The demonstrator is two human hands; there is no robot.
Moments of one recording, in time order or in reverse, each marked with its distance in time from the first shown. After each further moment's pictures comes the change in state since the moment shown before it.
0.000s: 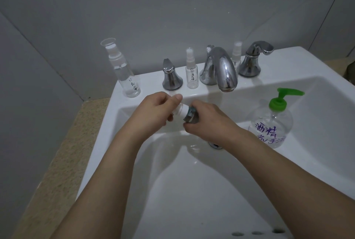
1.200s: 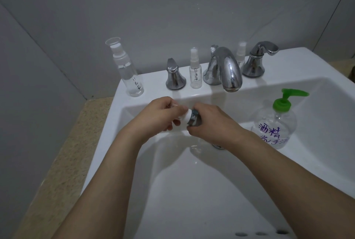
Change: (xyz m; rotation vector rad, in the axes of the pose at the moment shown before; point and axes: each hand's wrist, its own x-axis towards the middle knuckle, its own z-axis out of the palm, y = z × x) left_hand 0.003 -0.007 -0.002 -0.048 -0.168 -0.110; right_hand -0.001 0.001 0.001 -0.072 -0.019 -0.029
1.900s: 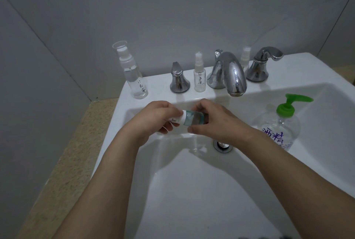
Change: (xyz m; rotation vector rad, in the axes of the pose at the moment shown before) left_hand 0.001 -0.003 -0.013 -0.101 -0.007 -0.070; right_hand 0.003 0.005 -0.012 0.235 -0.055 -0.006
